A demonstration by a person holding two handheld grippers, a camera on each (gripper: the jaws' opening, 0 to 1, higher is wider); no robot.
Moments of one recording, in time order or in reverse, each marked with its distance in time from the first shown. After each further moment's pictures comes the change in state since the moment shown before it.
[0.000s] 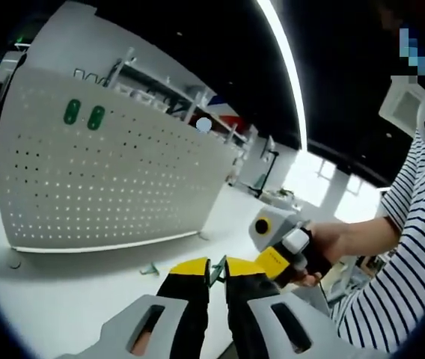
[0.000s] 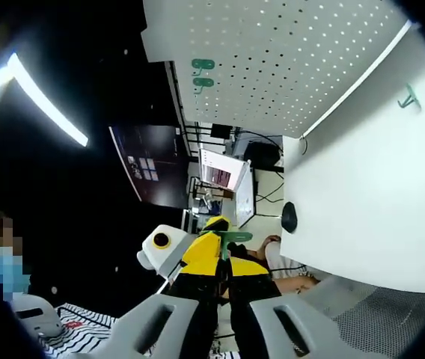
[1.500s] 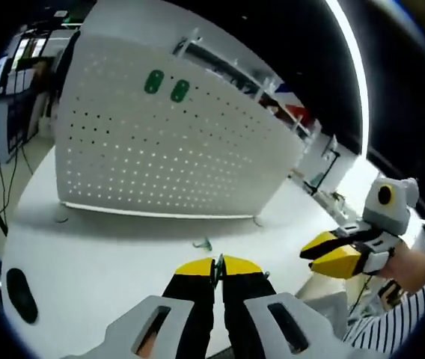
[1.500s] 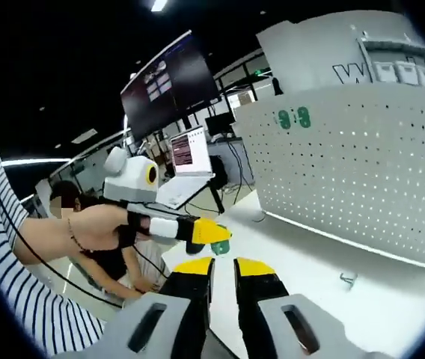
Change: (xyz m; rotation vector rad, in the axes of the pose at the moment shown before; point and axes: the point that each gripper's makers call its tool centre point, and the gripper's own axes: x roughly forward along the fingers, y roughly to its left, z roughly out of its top) left arm -0.025 0.068 -0.018 -0.223 0.104 0.344; right arm 0.003 0.012 0.014 -1.111 0.027 -0.473
